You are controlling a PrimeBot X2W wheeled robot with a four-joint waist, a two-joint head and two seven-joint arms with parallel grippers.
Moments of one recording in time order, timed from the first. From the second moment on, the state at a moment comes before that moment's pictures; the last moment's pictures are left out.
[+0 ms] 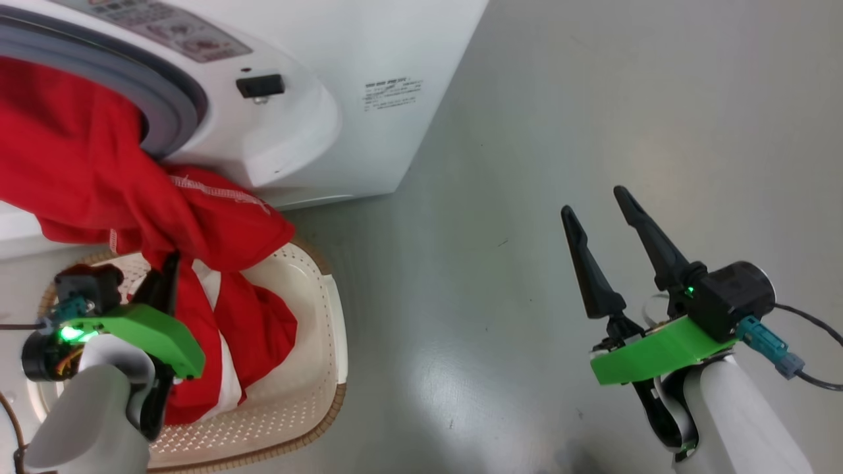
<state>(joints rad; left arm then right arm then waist) -0.67 0.25 -0.26 0.97 -0.50 -0.13 -0.26 -0.28 -0.05 0.15 0.16 0.25 0.12 -0.26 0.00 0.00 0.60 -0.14</state>
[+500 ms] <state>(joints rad) -0.71 0.26 -0.30 0.99 -0.54 -0.13 -0.26 -0.30 -0.05 0.16 0.16 0.26 0.12 -0.26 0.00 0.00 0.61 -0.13</state>
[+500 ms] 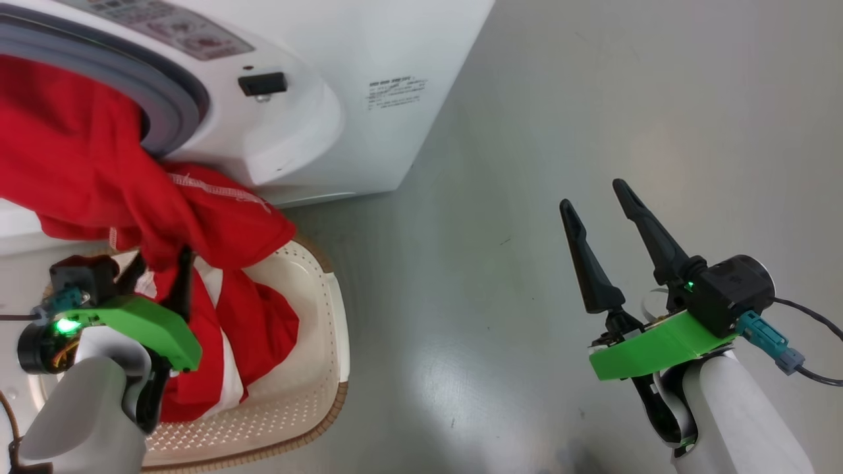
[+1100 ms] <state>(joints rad) -0.61 0.25 -0.23 0.83 -0.55 -0.13 -0.26 -0.29 -0.05 0.14 0.18 0.25 0.12 -0.26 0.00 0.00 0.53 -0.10</state>
